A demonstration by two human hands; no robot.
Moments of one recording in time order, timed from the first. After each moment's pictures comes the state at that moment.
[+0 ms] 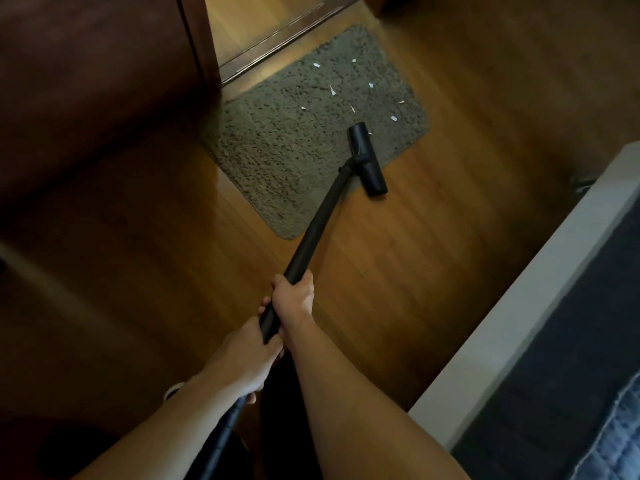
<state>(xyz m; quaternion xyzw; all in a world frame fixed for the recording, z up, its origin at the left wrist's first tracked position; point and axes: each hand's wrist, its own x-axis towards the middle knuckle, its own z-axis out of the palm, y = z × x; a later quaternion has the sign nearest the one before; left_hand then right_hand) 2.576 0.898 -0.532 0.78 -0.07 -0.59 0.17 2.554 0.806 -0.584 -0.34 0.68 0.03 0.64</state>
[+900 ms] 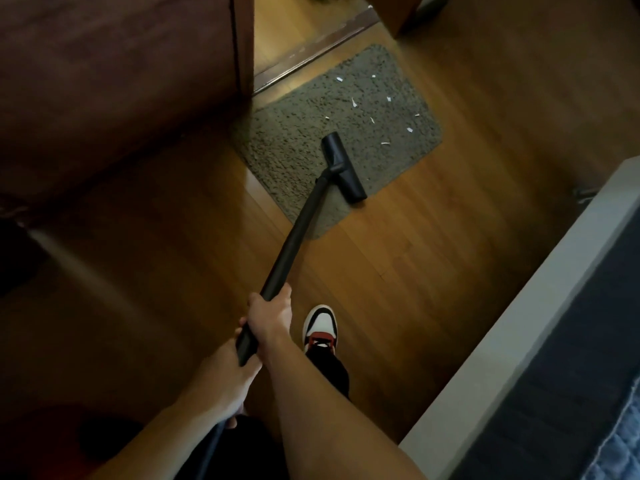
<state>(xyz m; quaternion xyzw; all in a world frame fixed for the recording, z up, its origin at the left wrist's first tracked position) 2.600 1.018 -0.518 0.78 -0.04 -0.58 0.23 2.588 0.921 -0.565 -0.37 0.66 0.10 0.65</state>
